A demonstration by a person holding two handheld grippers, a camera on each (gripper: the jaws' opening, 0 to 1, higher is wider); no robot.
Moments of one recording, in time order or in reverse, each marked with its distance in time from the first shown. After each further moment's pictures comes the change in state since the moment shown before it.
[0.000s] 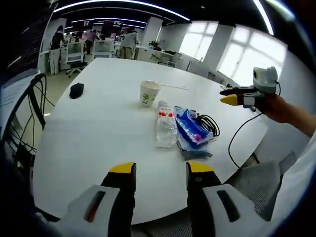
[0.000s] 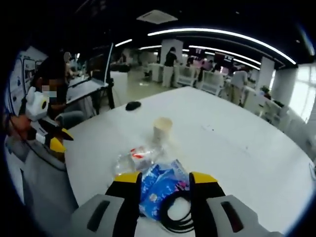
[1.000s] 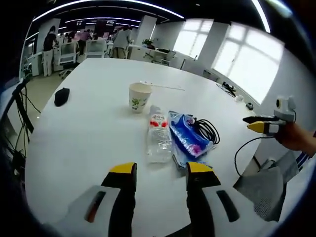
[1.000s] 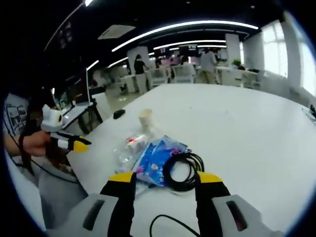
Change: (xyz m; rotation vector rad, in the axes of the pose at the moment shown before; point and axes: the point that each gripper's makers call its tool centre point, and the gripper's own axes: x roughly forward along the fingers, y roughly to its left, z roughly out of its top) left arm 0.054 -0.020 0.033 0.021 0.016 -0.046; right arm -0.070 -0.008 -0.070 0.312 -0.034 -0.088
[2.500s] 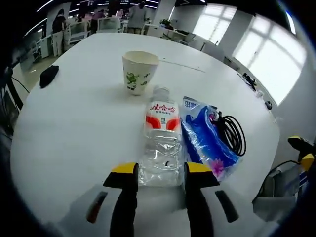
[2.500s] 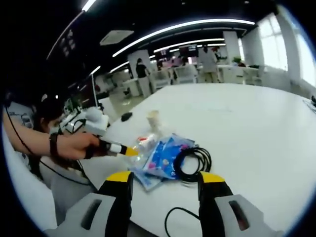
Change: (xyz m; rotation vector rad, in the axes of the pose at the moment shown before) left arm 0.096 0.002 -0.017 -0.107 0.173 0.137; right arm -0.023 0.023 0.000 0.052 -0.020 0.051
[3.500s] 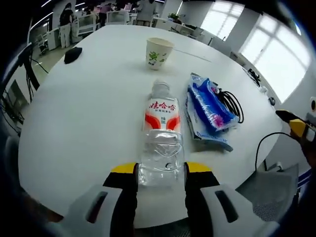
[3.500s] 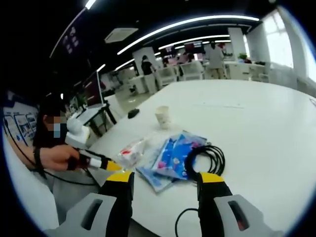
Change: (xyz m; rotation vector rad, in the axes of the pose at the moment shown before) left arm -0.061 0.024 -0.078 -0.049 0.078 0.060; right arm 0.021 0.021 -0.007 -0.004 0.033 0.069
